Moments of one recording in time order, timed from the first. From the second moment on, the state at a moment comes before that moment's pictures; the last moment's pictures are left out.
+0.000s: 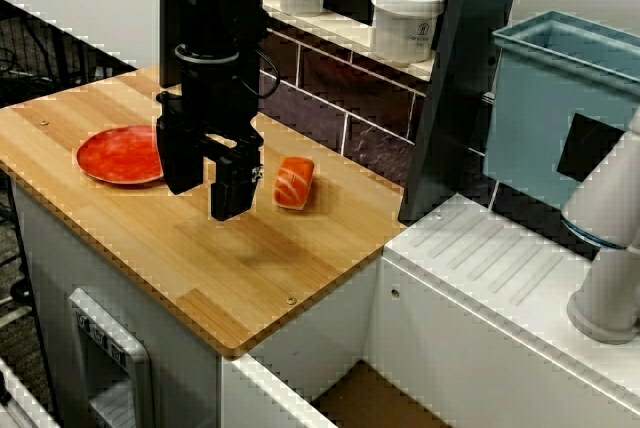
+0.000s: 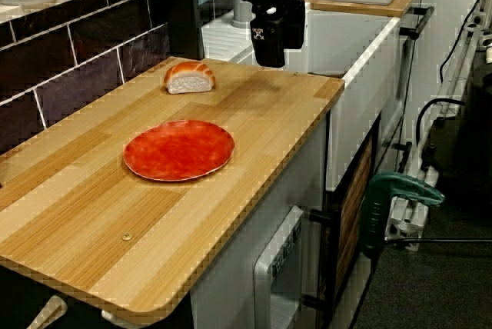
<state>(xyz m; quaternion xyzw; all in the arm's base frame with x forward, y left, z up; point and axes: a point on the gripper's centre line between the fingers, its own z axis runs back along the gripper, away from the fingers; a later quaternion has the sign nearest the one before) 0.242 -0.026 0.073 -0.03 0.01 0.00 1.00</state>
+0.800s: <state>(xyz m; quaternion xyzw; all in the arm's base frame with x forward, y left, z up) 0.274 -0.050 0.093 0.04 0.01 0.03 1.00</state>
